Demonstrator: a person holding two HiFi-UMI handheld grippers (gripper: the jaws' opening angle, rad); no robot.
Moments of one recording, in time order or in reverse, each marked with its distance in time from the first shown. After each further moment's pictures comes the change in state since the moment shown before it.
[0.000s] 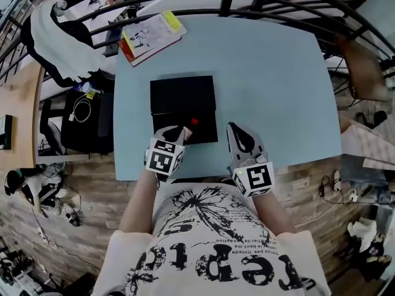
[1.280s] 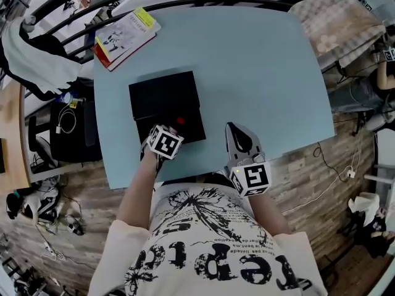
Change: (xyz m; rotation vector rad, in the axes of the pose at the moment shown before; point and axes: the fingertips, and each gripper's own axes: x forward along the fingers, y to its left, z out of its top) left arm 0.087 -0.005 -0.051 0.177 0.363 -0.092; right arm -0.016 -0.037 -0.030 0.063 0.088 -0.149
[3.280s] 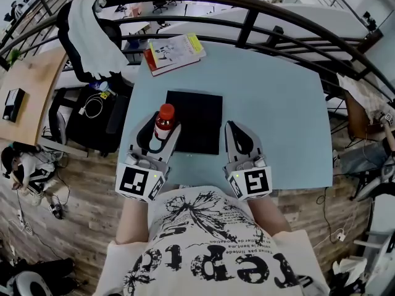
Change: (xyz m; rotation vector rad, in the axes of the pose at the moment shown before) left arm -0.364 -0.025 0.071 -0.089 -1.207 0.395; right arm -0.015 0.077 0.127 -0.154 -0.323 0.267
